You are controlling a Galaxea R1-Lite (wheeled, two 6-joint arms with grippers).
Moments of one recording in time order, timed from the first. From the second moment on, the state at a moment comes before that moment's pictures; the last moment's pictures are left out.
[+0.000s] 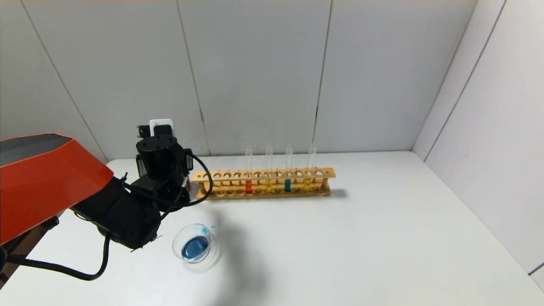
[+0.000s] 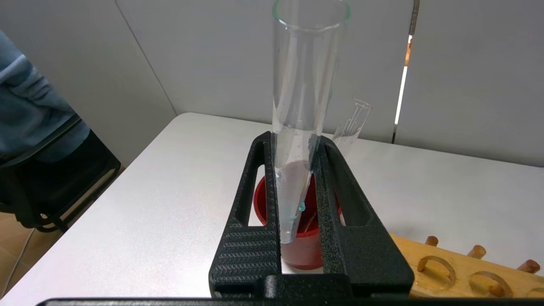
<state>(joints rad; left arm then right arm) -0.36 2.07 -0.82 -1.27 0.81 0.09 0.00 0.00 0.00 0.01 0.00 0.00</state>
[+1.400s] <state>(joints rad) -0.29 2.17 -0.96 -1.21 0.78 -0.02 0.00 0.00 0.00 0.01 0.00 0.00</state>
